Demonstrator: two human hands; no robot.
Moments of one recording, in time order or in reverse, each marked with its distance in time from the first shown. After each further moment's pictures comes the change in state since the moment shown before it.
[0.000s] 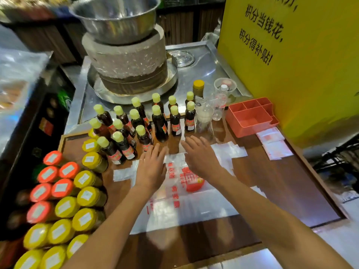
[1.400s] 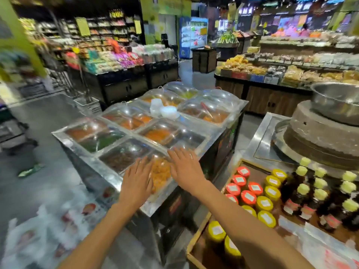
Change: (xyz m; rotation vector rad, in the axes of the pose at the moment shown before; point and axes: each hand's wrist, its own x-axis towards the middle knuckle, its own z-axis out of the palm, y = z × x) left_hand -0.514 -0.439 -0.205 0.303 0.461 -0.753; right_hand 0.009 -0.708 -0.093 0.218 0.175 -0.869
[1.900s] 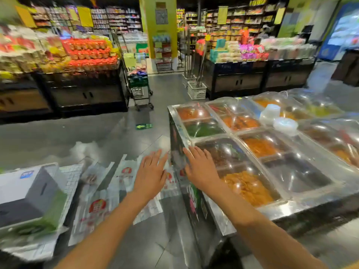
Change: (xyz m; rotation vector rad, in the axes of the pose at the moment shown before) left_hand -0.102 -0.197 -0.050 0.232 0.001 -0.543; right_hand 0.132 -0.215 0.096 0.252 -0.128 -0.509
